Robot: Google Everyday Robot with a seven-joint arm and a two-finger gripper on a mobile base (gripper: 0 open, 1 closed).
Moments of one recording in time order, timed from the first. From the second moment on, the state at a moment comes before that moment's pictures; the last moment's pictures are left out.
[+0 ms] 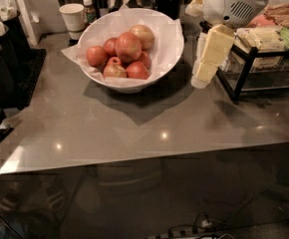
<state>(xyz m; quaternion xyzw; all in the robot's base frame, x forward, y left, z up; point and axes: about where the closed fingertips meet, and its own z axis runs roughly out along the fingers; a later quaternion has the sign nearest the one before) 0.529 -0.106 1.001 -0.68 0.69 0.03 0.24</state>
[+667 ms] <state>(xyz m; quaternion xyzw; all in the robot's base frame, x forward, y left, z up) 0.552 -0.072 0.999 -0.71 0.66 0.05 0.24</state>
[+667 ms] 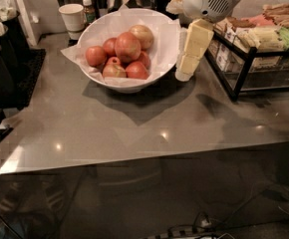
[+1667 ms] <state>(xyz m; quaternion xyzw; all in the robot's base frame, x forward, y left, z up) 0.594 -0.017 1.013 -0.75 0.61 0.04 0.26</state>
